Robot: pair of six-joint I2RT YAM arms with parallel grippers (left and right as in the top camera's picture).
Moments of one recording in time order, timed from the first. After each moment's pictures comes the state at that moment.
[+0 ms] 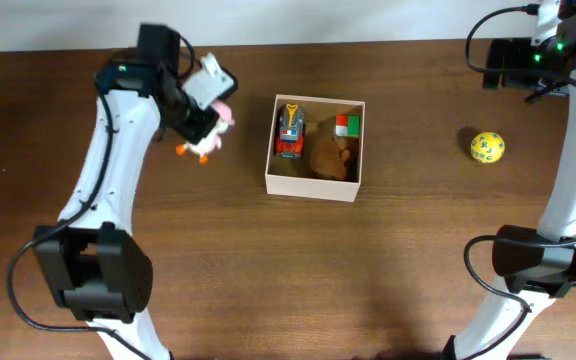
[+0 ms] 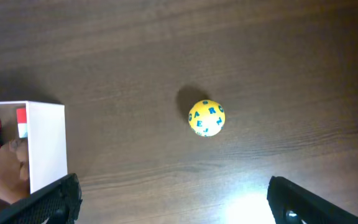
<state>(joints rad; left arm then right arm) -0.11 1.98 1.93 -1.15 0.25 0.64 -0.19 2.05 2.58 -1.61 0.05 0.00</state>
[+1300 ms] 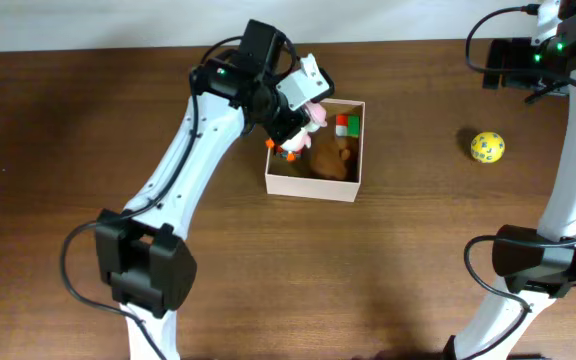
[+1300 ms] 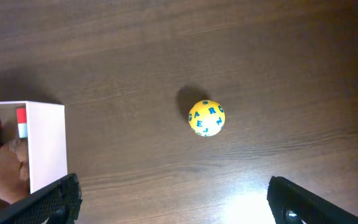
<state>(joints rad) -0.42 2.08 2.03 -1.03 0.36 0.58 -0.19 2.05 2.58 -1.61 0.05 0.00</state>
